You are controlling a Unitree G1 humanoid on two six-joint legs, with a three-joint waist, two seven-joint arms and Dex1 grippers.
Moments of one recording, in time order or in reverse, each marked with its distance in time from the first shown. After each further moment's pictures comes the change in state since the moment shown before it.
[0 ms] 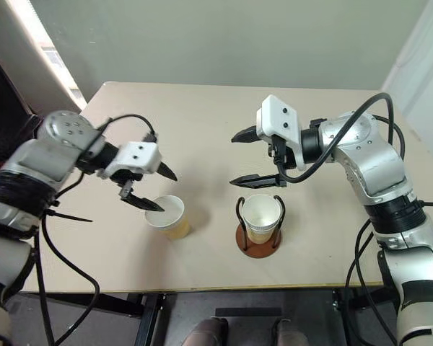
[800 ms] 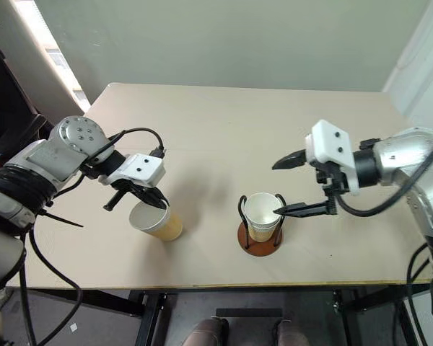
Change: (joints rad) left arm -0.134 0.090 -0.315 -0.042 -0.256 -0.062 -0.004; right arm 0.280 -0.334 -0.263 -0.240 0.150 0.158 0.156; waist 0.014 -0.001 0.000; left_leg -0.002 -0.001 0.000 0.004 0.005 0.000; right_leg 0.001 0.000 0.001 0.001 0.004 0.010
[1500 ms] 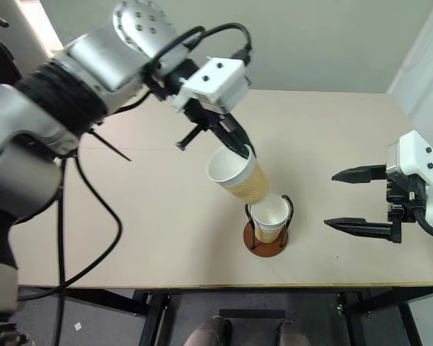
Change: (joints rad) left arm -0.561 -0.405 -0.275 0.141 -0.452 -0.037 -0.004; right arm 0.446 -0.142 -0.486 -0.187 0.168 0.162 -0.094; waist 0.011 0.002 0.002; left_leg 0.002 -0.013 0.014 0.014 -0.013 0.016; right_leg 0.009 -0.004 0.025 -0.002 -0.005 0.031
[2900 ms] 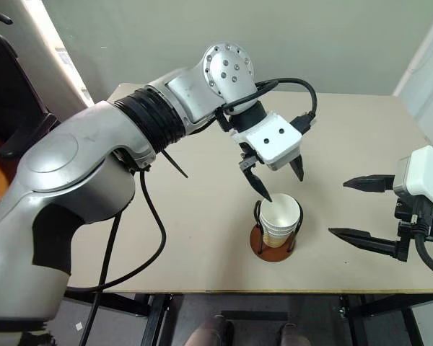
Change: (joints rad) left arm 0.021 -0.273 -0.046 0.156 0.157 -0.253 0.000; right arm 0.217 -0.014 -0.234 -0.174 0.091 0.071 -0.140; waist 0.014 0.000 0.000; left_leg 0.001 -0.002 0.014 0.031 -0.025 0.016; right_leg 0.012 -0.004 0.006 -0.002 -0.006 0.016
